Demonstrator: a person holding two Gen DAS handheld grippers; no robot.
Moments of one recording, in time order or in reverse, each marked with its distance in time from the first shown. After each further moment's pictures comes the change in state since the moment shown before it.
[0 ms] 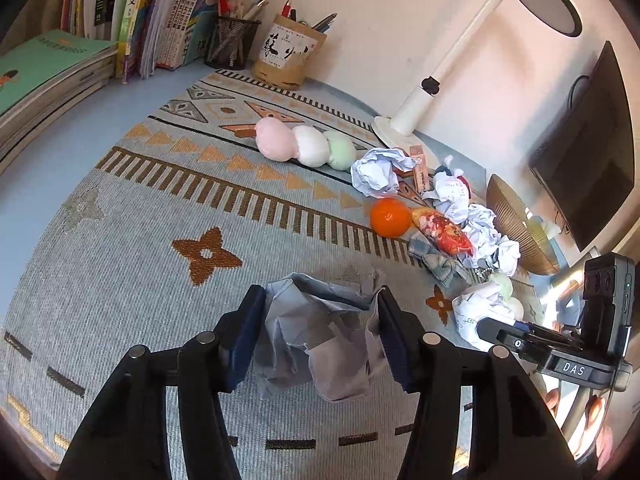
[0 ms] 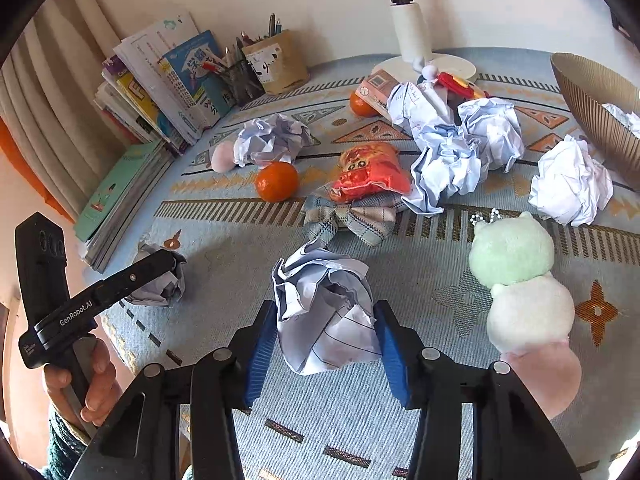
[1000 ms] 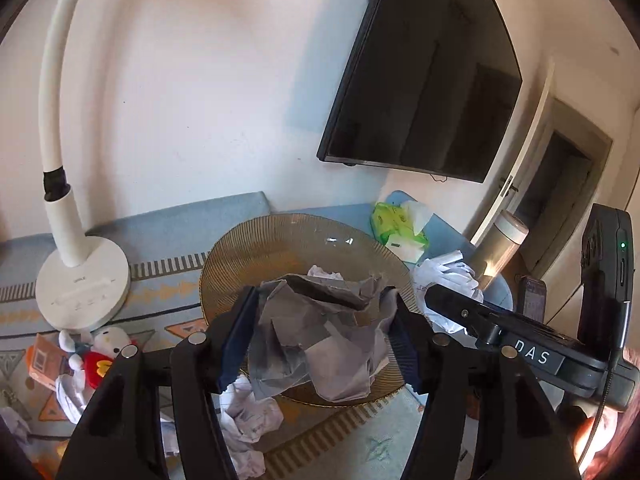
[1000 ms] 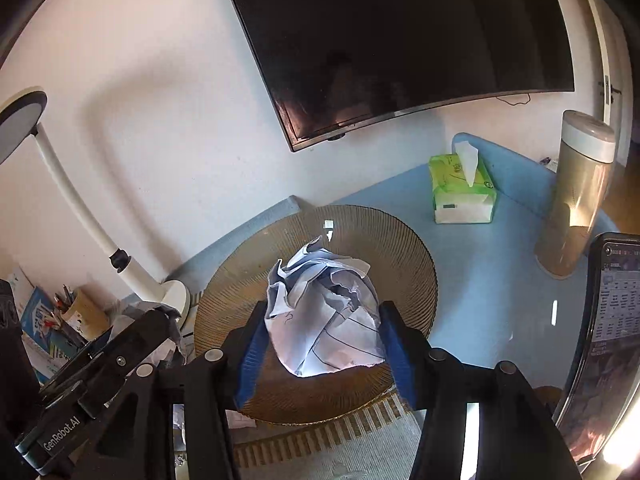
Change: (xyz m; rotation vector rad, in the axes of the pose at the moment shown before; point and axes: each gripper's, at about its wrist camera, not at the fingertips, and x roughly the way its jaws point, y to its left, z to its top) left arm 0.143 -0.370 0.099 0.449 -0.005 -0.368; right arm -0.177 -0.237 0.090 0.463 -0.408 -0.502
